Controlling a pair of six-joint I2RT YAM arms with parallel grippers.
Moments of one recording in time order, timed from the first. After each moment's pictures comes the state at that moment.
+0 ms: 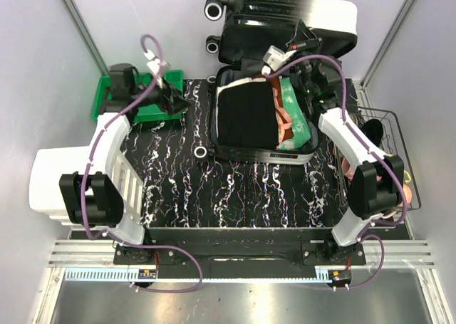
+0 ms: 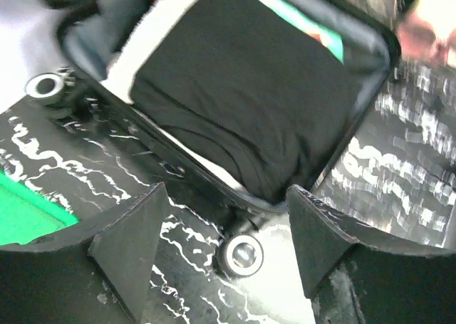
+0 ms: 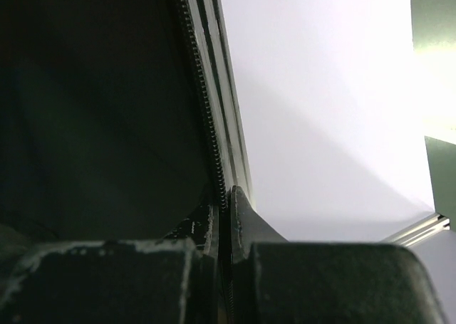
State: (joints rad) left arm 0.02 1.60 1.48 -0.26 0.97 0.11; right arm 0.29 1.67 1.46 0.65 -0.14 -1.37
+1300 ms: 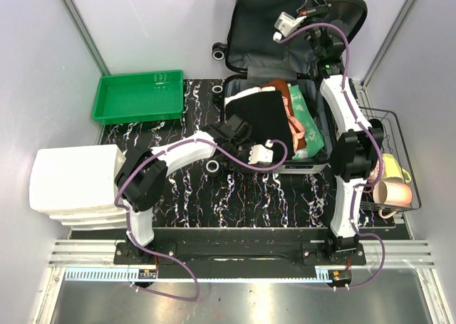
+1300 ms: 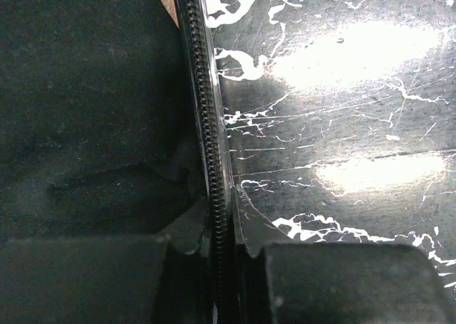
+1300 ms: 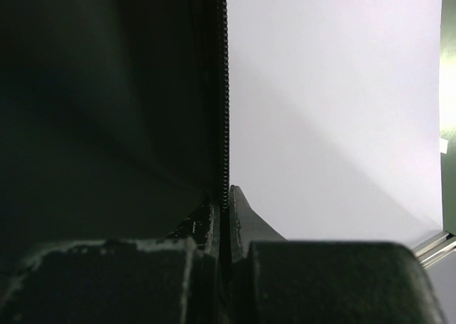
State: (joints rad) left arm -0.76 1.89 1.40 -0.58 0.49 0.90; right arm 0.15 2.11 2.13 0.46 -0.26 -1.39
